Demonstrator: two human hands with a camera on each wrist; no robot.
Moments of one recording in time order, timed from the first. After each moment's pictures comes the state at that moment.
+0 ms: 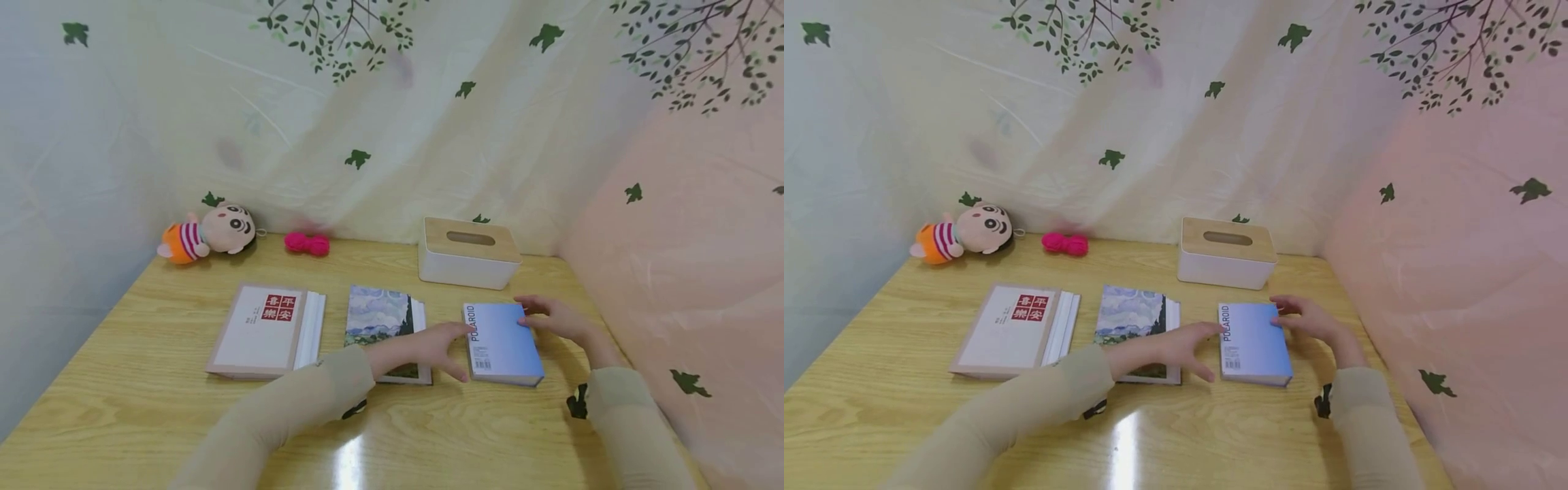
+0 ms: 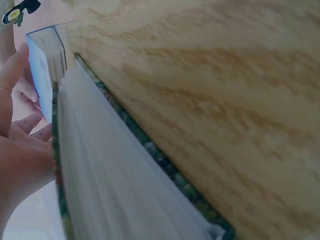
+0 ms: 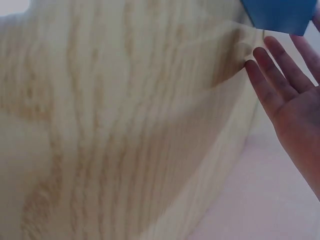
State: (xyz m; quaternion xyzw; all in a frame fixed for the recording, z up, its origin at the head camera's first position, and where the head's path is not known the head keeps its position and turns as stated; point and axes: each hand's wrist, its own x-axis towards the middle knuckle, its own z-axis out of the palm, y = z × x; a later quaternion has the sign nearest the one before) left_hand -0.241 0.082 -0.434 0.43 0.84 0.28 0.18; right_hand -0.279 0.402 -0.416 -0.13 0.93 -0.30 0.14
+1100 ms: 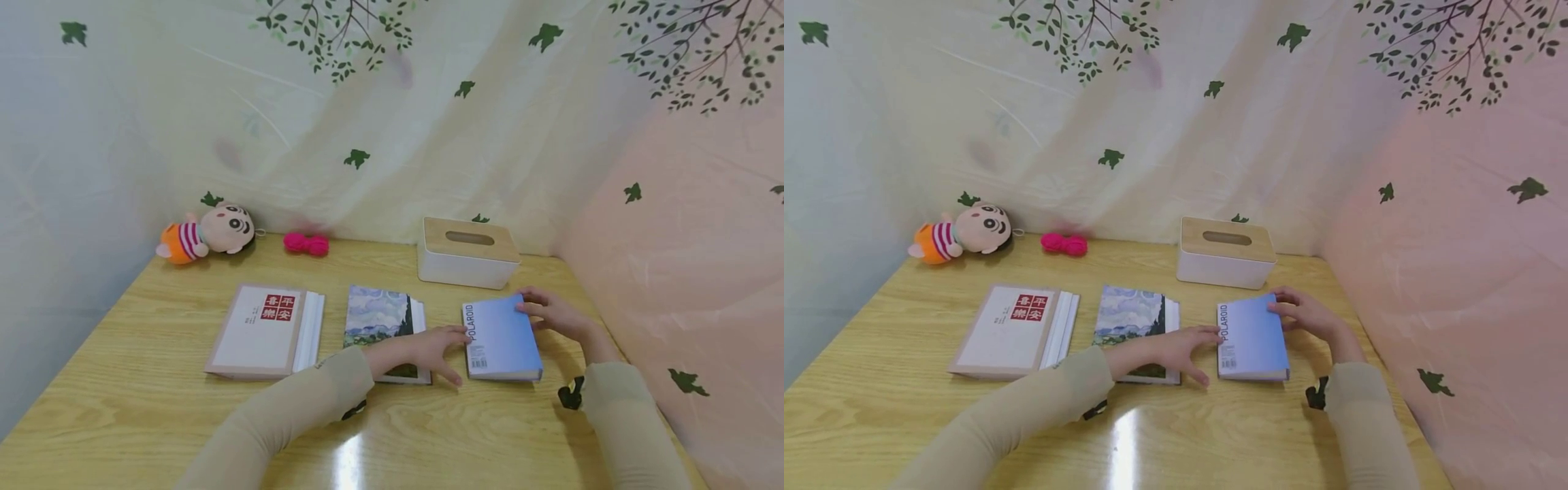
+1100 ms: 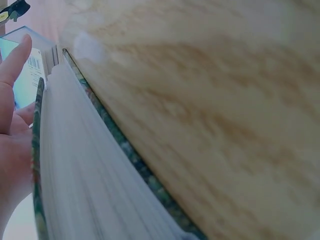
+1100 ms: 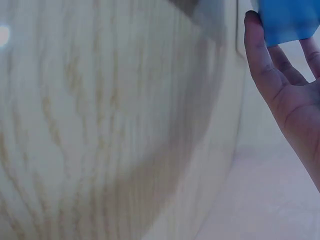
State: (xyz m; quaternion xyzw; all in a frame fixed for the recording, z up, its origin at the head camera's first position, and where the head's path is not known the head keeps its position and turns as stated) left_hand -0.242 0.078 -0.439 0.45 0.85 0.22 0.18; right_hand -0.285 0.394 -0.411 -0.09 0.85 -0.47 0.22
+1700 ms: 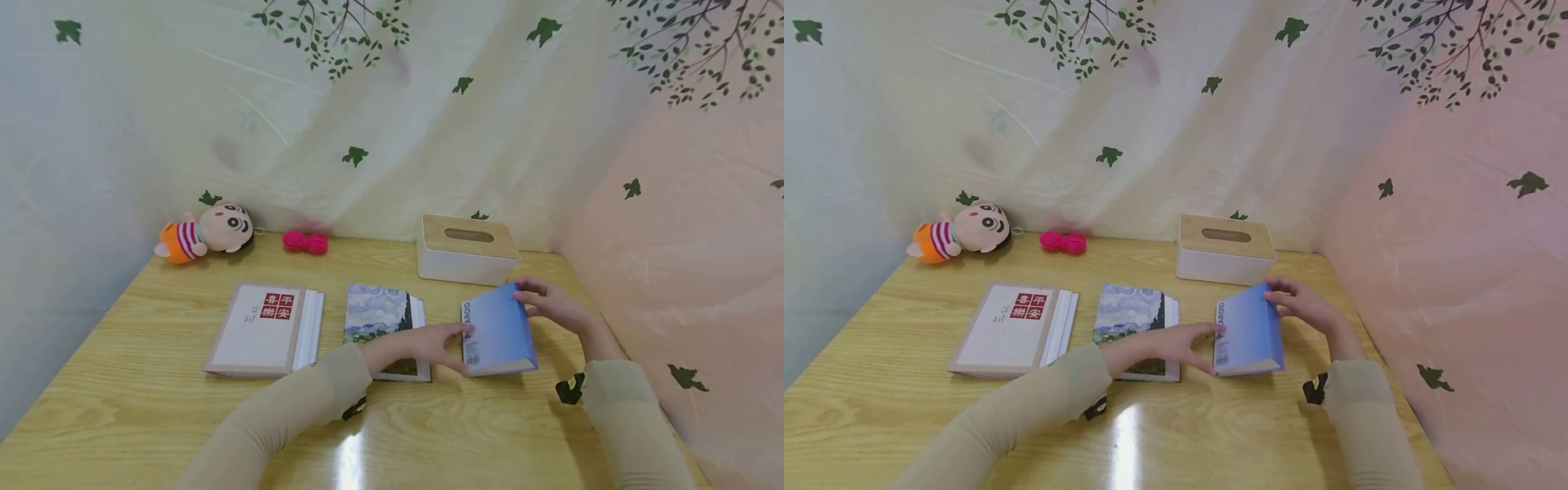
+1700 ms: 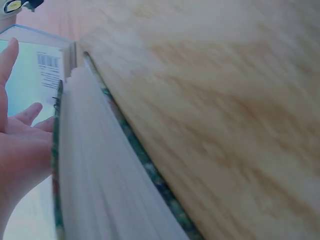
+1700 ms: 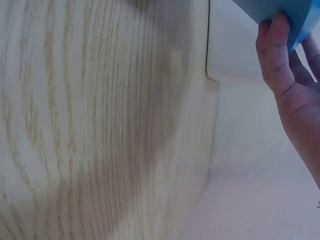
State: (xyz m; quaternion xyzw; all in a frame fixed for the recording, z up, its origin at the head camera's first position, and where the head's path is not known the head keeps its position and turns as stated) left_hand -0.242 0.078 -0.433 0.38 0.82 0.35 0.26; right_hand -0.278 0.376 -0.389 -0.12 0.84 -0.49 0.18
